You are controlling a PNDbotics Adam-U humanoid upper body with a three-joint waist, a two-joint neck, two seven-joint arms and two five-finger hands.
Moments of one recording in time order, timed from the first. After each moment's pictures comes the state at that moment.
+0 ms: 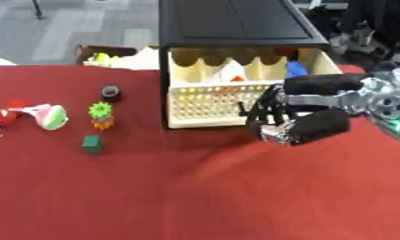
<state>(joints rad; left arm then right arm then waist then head) -0.38 0.28 0.04 -1.98 -0.13 -0.16 0.33 -0.40 -1.21 0.22 -1.99 0.12 0.04 0.61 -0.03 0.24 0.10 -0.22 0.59</state>
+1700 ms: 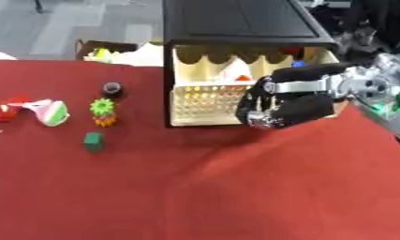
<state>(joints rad) -0.39 0.27 0.04 -1.98 -0.12 -0.15 0.31 -0.53 -1.14 0.25 -1.92 0.12 0.13 0.70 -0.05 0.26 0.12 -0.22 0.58</state>
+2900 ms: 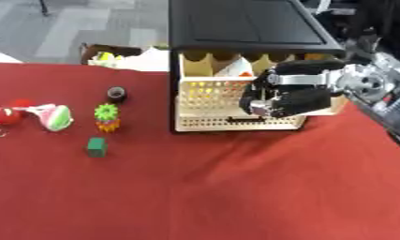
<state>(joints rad) -0.39 0.26 0.04 -1.98 -0.12 -0.15 0.30 -0.58 -1.11 0.25 -1.82 0.15 0.09 0.68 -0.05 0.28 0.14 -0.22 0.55</state>
